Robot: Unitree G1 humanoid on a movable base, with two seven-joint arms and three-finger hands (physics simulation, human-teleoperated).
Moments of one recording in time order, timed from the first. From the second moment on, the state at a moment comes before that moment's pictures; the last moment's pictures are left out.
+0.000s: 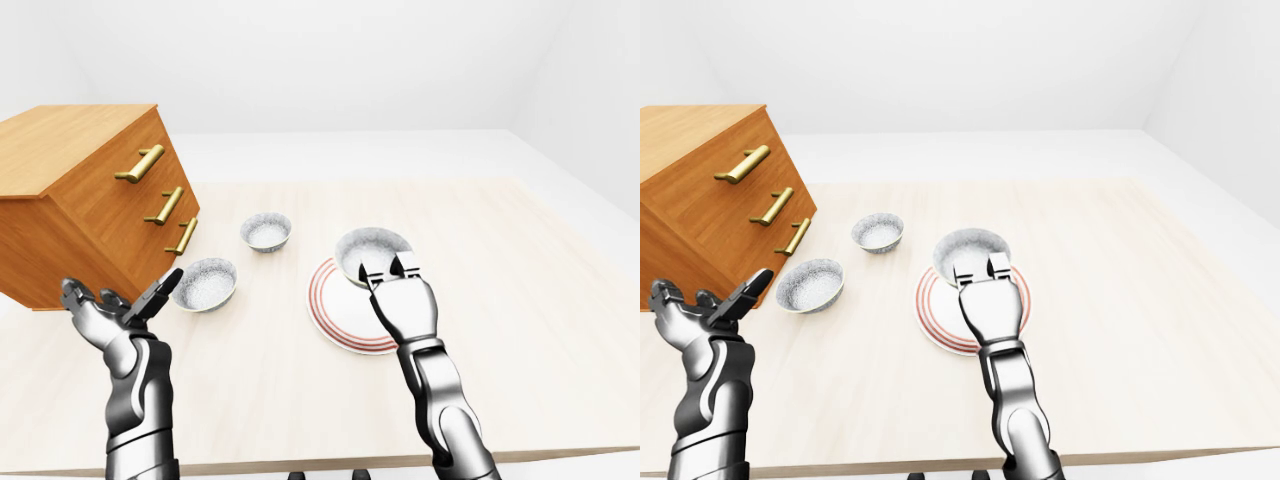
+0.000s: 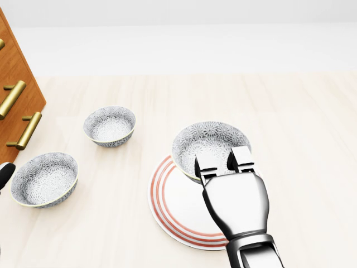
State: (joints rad) left arm -0.16 0.18 0.41 0.06 -0.49 0.03 0.52; right arm 0.04 0.01 0.24 -0.28 -1.59 0.09 0.10
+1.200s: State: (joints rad) left arm -0.16 0.18 0.41 0.07 -0.49 0.01 0.52; right arm 0.00 0.00 0.23 -0.05 -1.47 0.09 -0.04
